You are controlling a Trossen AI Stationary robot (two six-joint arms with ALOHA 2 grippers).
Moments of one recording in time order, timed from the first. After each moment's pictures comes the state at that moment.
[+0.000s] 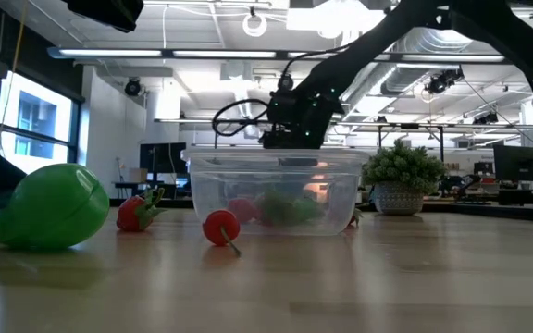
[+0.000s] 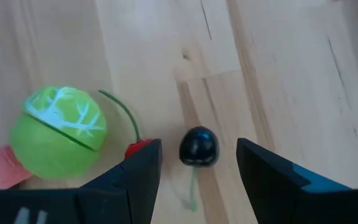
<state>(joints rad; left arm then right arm) 0.42 0.78 0.97 -0.86 0.27 0.52 -0.54 2.17 1.64 -0.67 -0.20 -0.30</state>
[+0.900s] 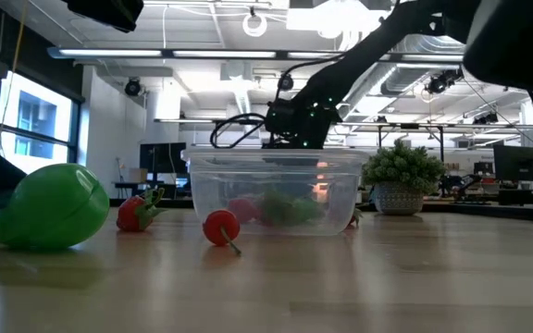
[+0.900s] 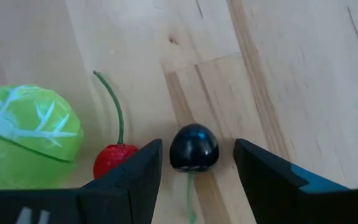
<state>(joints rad) 0.42 0.78 0.97 -0.86 0.27 0.52 -0.54 2.22 1.64 -0.65 -0.17 -0.24</state>
